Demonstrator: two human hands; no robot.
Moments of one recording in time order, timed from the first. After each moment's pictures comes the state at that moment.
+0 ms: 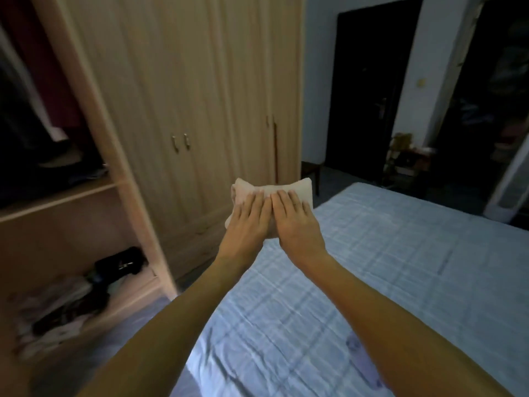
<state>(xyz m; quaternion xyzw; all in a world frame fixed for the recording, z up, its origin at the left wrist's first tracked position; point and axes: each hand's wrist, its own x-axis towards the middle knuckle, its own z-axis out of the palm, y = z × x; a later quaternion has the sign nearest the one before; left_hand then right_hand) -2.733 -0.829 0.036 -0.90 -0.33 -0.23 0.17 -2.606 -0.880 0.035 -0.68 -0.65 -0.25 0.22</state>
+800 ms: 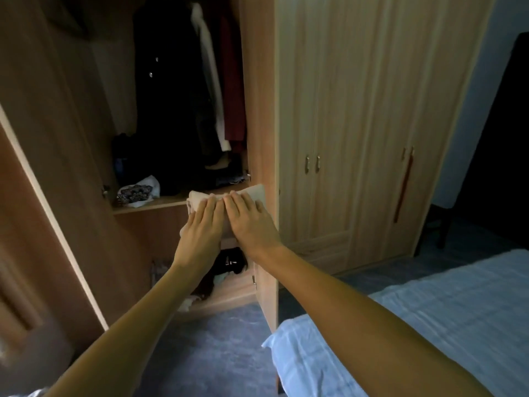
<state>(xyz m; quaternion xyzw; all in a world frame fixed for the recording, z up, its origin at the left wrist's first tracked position) -3.129 -0.727 0.091 -0.75 -0.57 -0.23 0.23 -2.996 -0.695 0.097 -0.43 -0.84 -0.18 0.28</state>
